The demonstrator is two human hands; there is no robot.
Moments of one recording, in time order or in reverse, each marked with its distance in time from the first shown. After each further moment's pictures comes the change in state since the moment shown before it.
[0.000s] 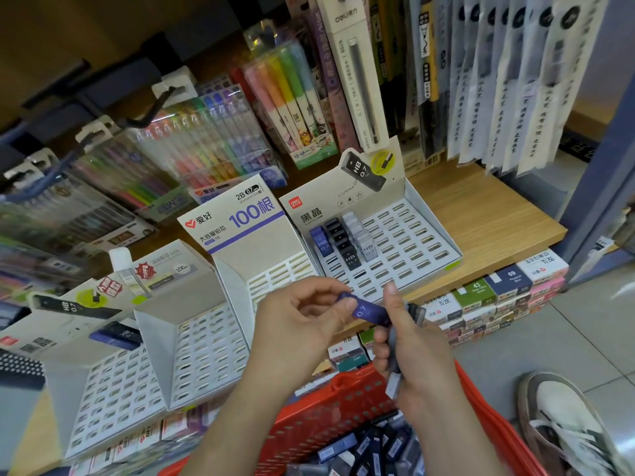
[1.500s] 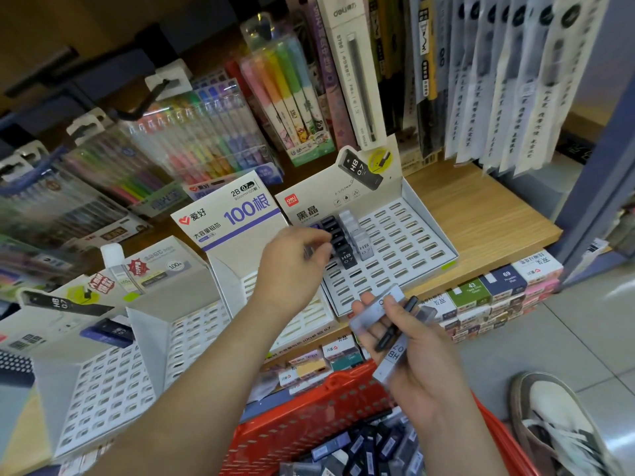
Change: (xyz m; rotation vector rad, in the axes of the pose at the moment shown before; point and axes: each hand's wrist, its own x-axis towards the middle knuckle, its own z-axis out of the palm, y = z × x) left_hand 0.072 -0.003 0.002 0.591 0.037 0.203; right_hand 0.002 -0.003 -0.009 0.448 -0.186 0.067
